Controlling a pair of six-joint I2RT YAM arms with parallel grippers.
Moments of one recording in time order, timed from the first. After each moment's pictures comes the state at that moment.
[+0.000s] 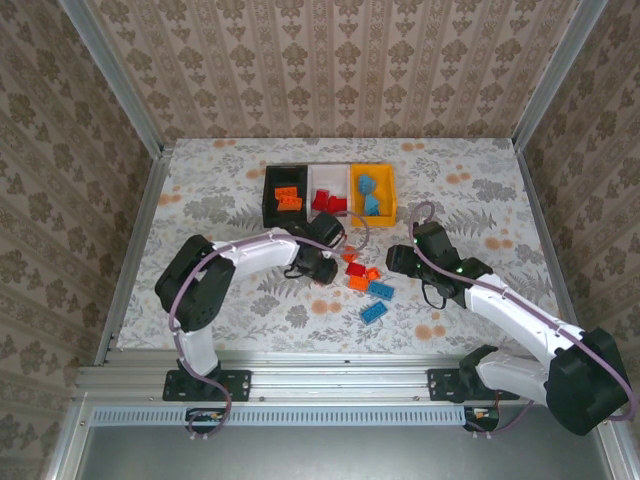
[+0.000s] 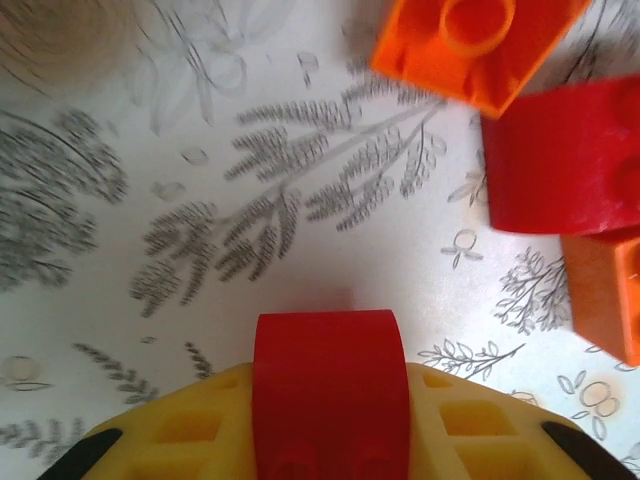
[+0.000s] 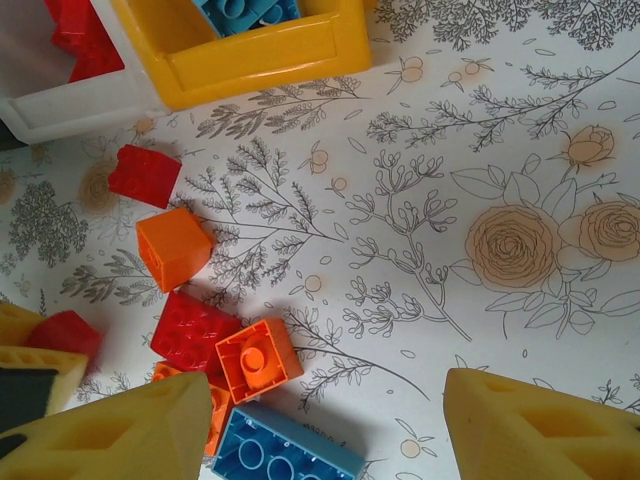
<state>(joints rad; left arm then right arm) -0.82 1.83 1.21 -0.63 0.04 -0.22 0.46 1.11 0.66 -0.38 0.10 0.60</state>
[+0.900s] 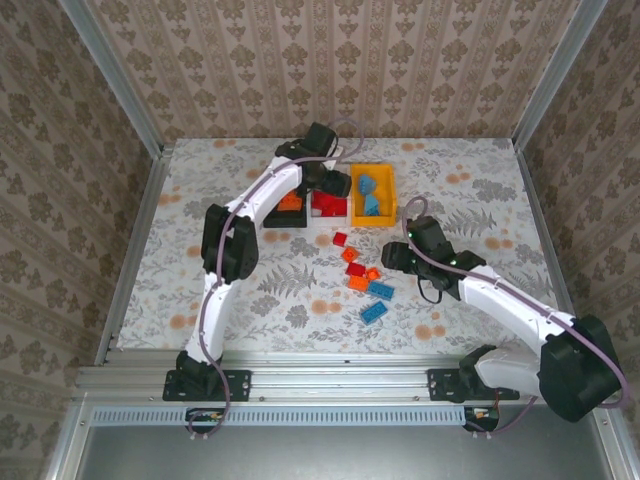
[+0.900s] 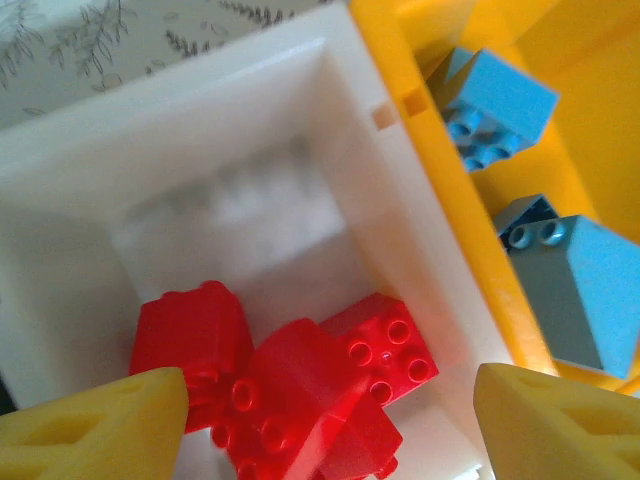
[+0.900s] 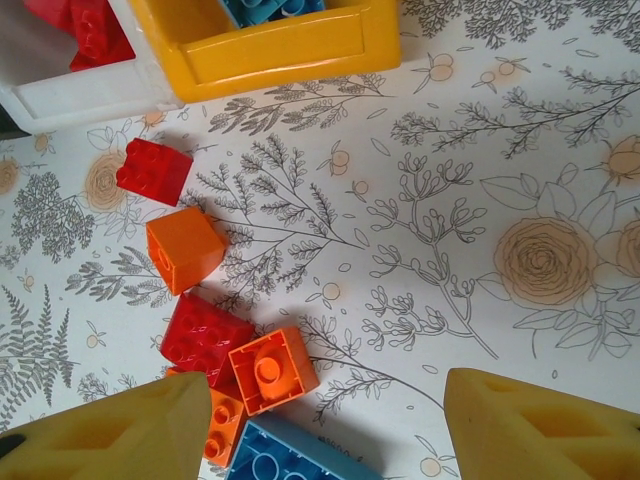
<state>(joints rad) -0.57 2.35 2.23 -0.89 0.11 -0.12 0.46 1.19 0.71 -0.37 0.07 0.58</state>
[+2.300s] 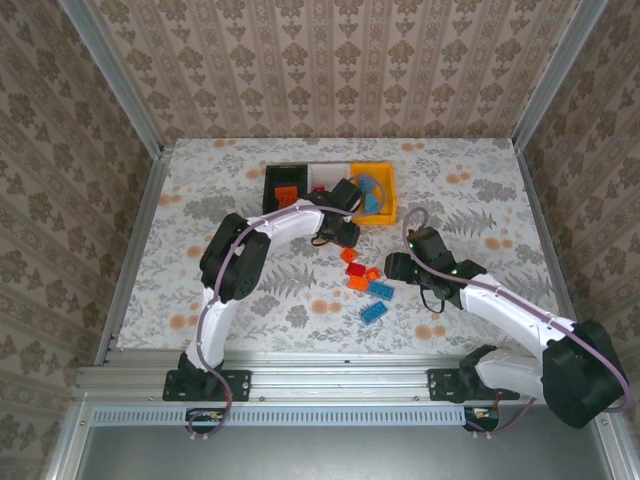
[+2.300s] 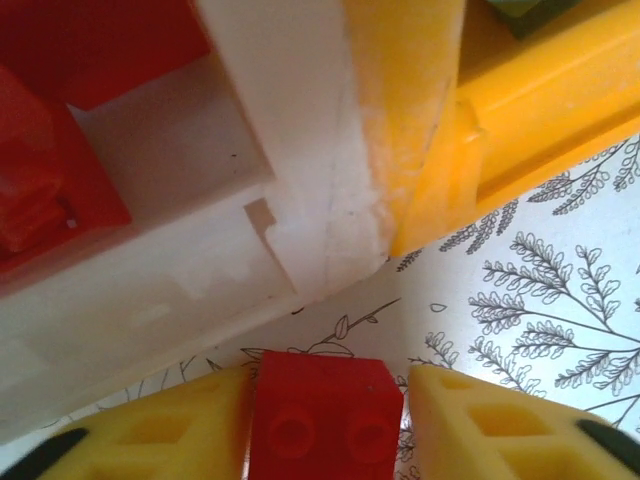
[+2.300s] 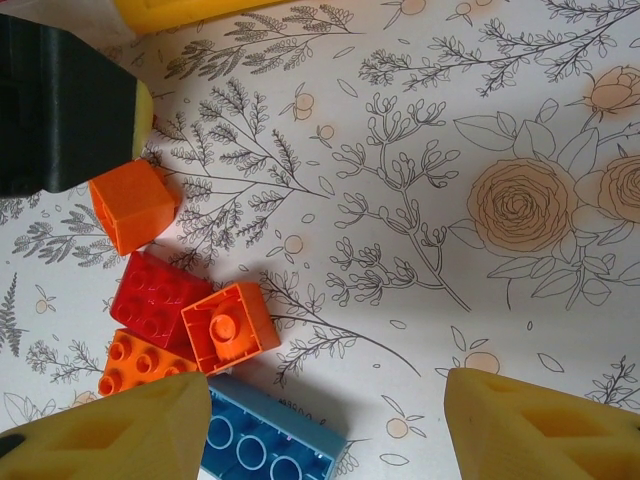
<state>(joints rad) -0.77 2.19 1.65 -0.61 0.00 -0.31 0.47 1.15 0.62 -0.36 0.08 0.58</state>
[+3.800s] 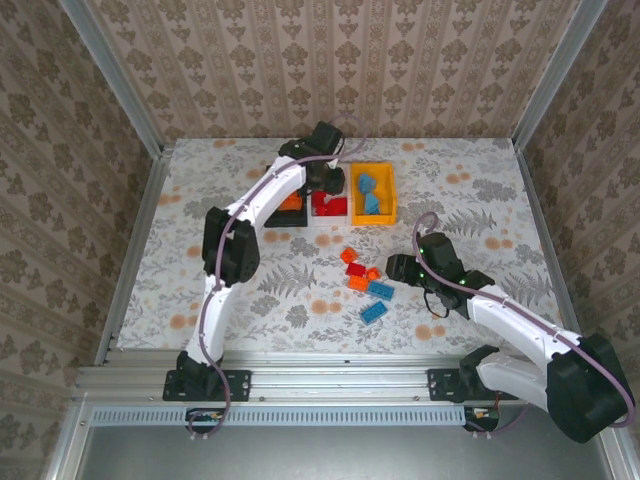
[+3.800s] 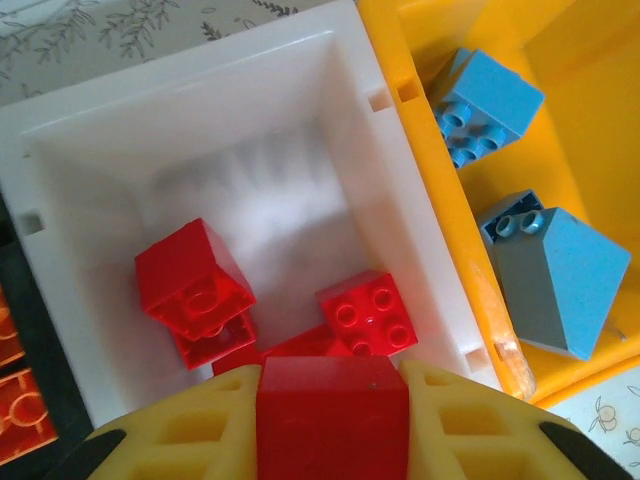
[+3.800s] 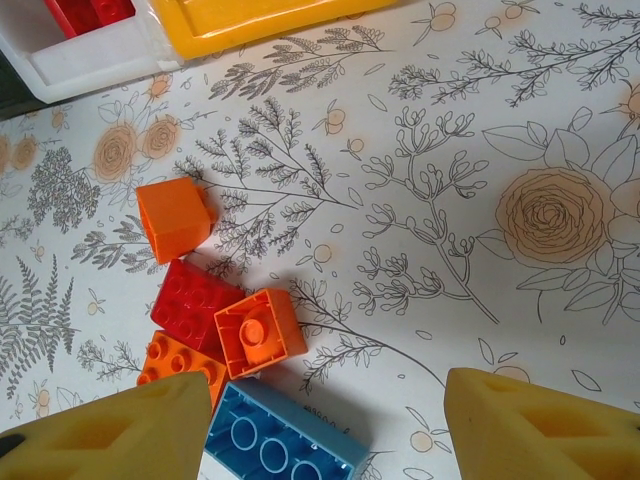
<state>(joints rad) -0.61 2.34 2.26 -0.96 0.02 -0.22 0.42 1.07 0.52 -0.24 -0.01 0.58</state>
